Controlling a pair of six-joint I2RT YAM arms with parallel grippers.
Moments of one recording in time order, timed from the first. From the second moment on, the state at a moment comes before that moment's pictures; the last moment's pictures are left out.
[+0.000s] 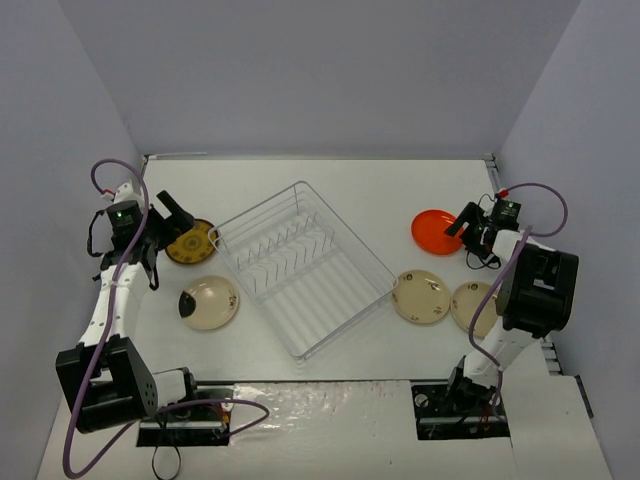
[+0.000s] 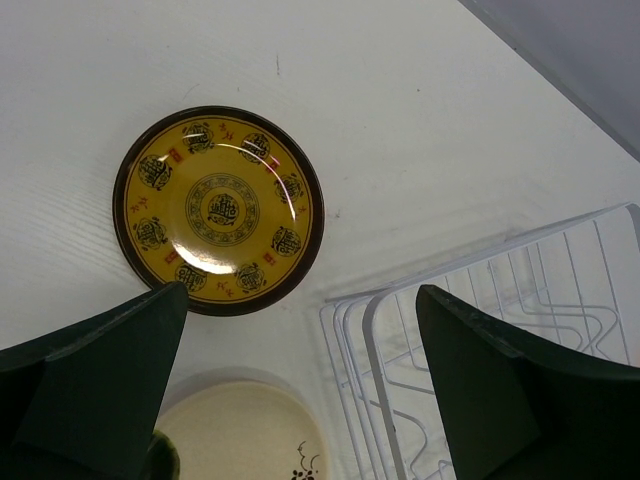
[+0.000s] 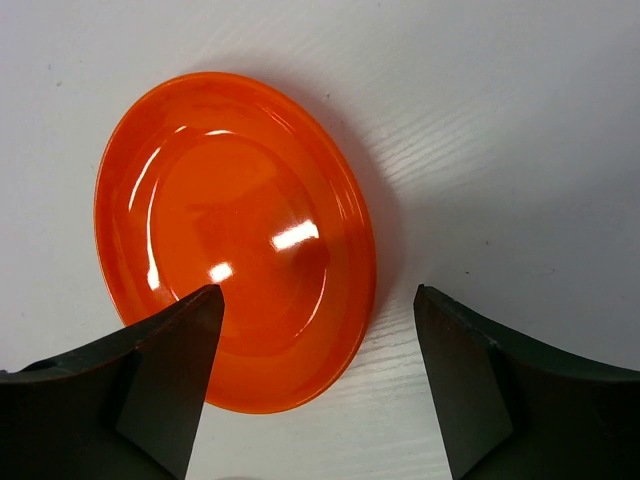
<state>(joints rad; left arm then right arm) 0.24 1.23 0.88 -0.19 0.18 -0.46 -0.31 1.78 0.97 -0.03 -0.24 0.39</state>
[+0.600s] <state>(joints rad) 0.24 1.24 0.89 -0.20 0.14 -0.47 -0.33 1.81 0.94 0.03 -0.25 0.42</state>
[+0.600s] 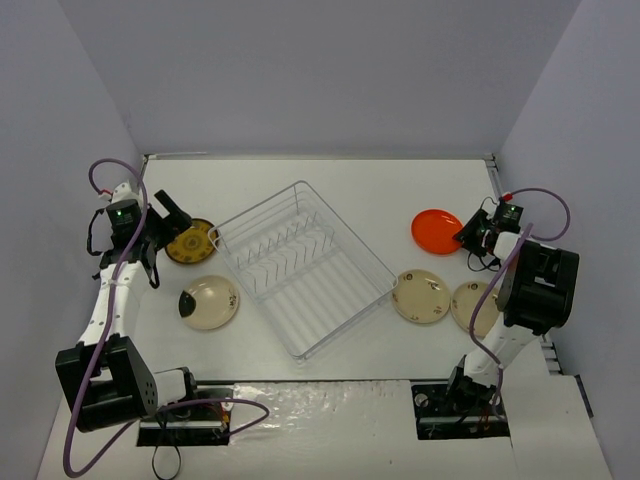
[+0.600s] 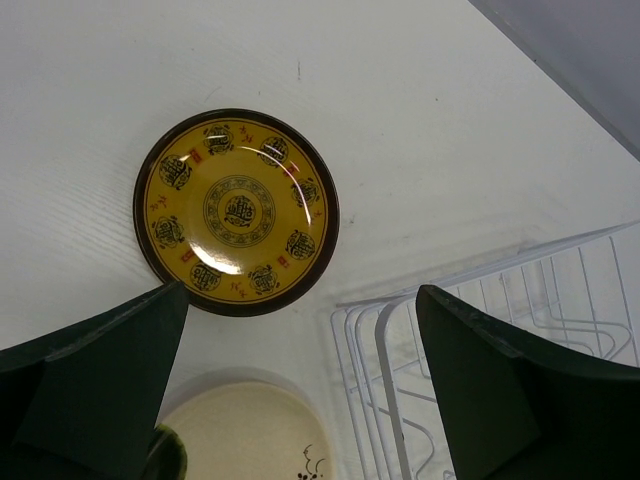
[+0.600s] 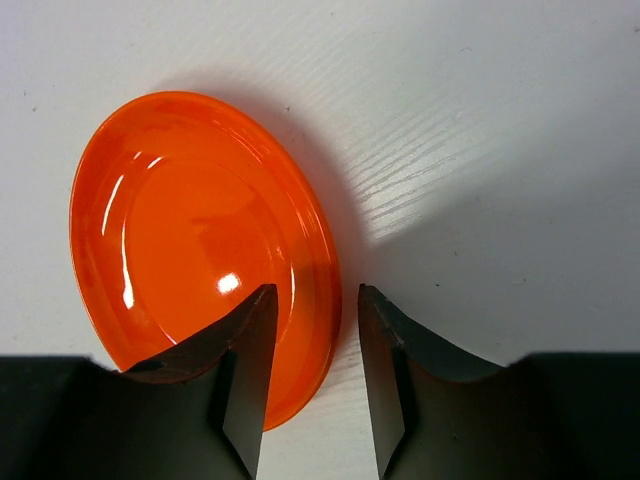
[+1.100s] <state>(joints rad) 0.24 1.24 0.90 -0.23 0.11 -0.47 -0.34 1.81 0.94 0.02 -0.24 0.45</state>
